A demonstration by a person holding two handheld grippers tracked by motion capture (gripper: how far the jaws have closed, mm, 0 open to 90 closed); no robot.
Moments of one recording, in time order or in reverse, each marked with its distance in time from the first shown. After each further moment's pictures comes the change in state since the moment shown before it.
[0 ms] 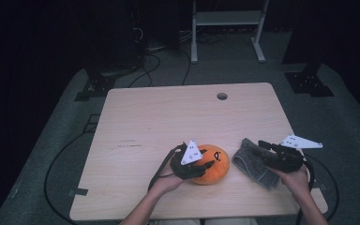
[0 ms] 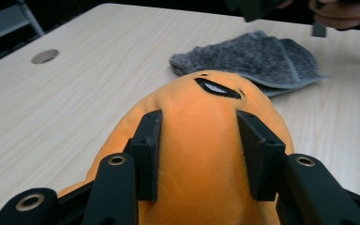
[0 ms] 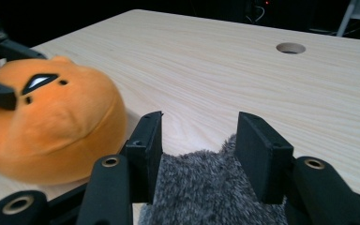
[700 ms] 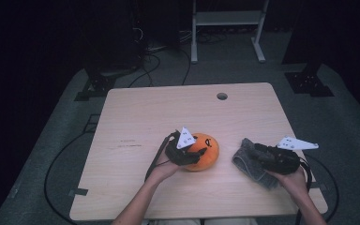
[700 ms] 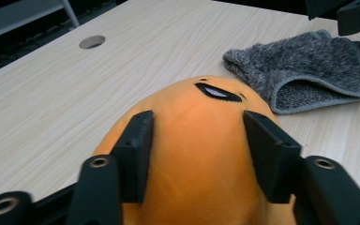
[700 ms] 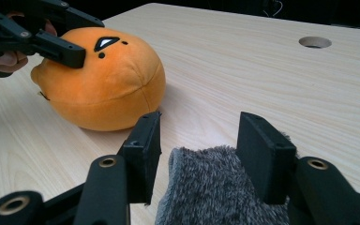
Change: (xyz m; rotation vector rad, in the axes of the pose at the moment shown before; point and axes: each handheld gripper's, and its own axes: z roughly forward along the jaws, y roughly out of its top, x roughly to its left) left arm 0.038 0.000 0.007 0.032 0.091 -0.069; right arm 0.005 -0.004 0.005 0.020 0.057 -0.010
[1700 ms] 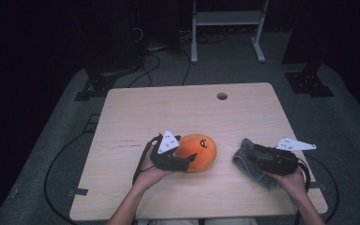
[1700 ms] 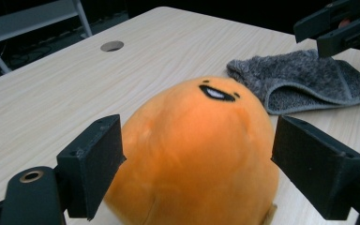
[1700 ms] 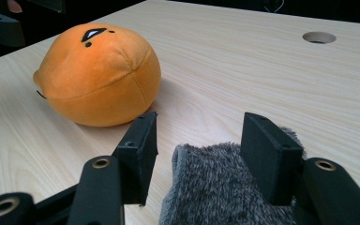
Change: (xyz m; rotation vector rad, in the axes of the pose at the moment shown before) left arm 0.006 -0.013 -0.048 -0.060 0.031 -0.065; right arm 0.003 -0.002 0.003 0.012 -0.001 0.001
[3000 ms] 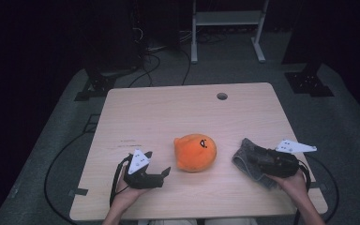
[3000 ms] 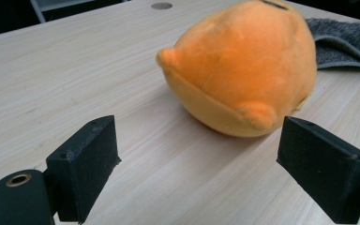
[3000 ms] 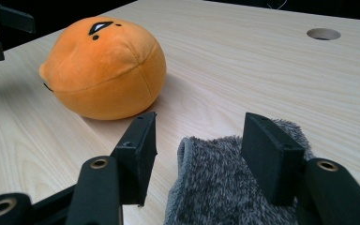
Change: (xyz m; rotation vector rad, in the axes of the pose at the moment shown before) left arm 0.010 -0.069 -0.058 0.023 0.134 -0.122; right arm 0.004 -0.003 -0.003 0.012 0.007 -0.007
